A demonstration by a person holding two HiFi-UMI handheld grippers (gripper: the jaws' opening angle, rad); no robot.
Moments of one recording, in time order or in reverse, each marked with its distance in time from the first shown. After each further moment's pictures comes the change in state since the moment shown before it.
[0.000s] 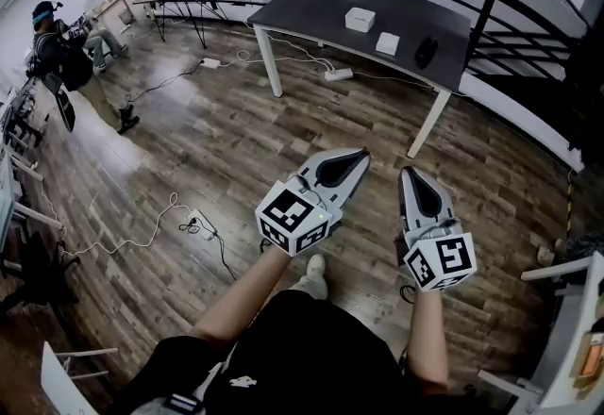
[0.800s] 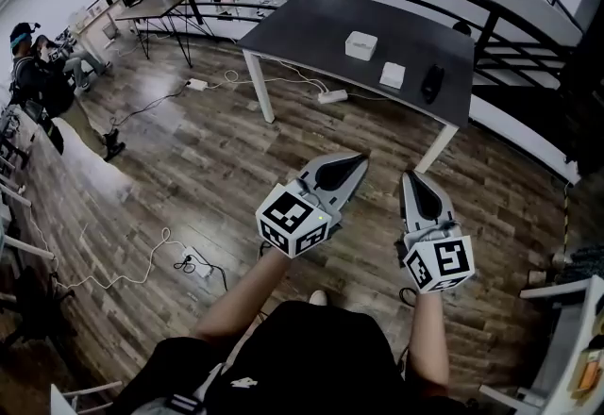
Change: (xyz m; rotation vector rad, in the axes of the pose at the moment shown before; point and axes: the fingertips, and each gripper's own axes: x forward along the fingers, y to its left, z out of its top) left arm 0.064 0.167 0.007 -0.036 -0.018 -0.044; right arm 0.168 -0.050 0.002 -0.074 0.023 -0.065
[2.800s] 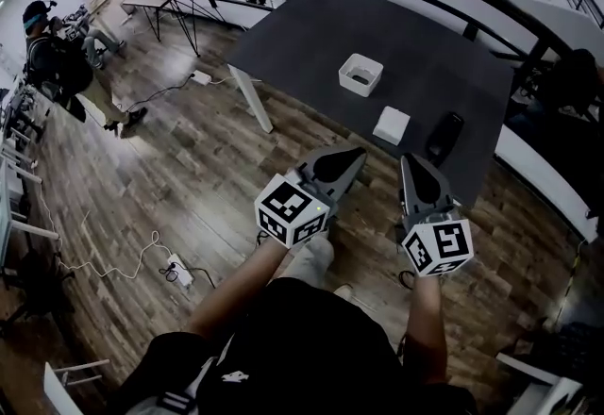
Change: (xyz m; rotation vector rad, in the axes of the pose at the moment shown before) left arm 0.277 0.222 -0.056 -0.009 0.109 0.142; right arm 0.267 -0.267 -0.047 0.103 0.027 0.137
